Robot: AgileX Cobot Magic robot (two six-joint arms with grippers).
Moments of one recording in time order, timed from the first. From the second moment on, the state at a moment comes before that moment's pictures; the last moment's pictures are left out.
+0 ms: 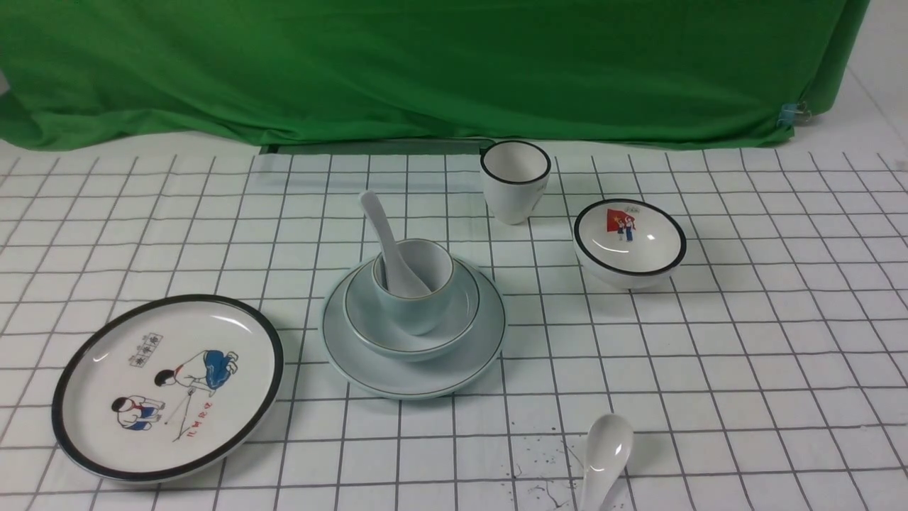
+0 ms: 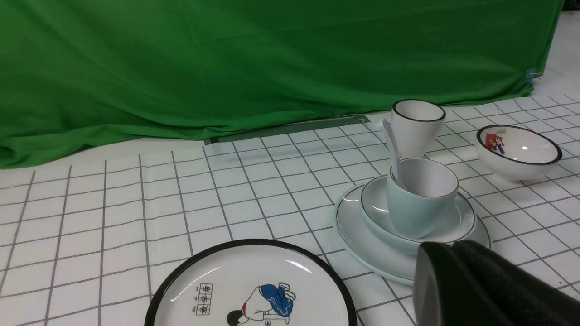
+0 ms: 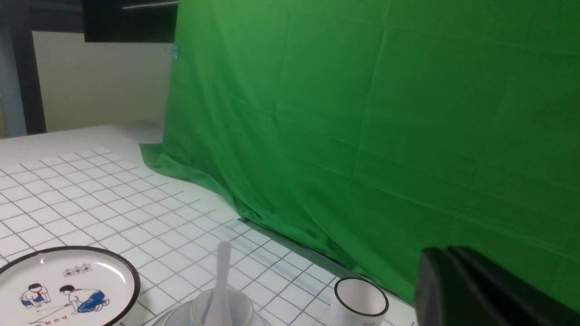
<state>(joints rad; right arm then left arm) 0.55 0.60 -0.73 0.43 0.13 -0.57 -0.25 0.05 -0.47 0.00 0.64 0.00</state>
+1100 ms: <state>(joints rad) 0.17 0.20 -0.16 0.13 0.01 -0.13 -0.25 0.05 -0.47 0.00 0.64 0.00</state>
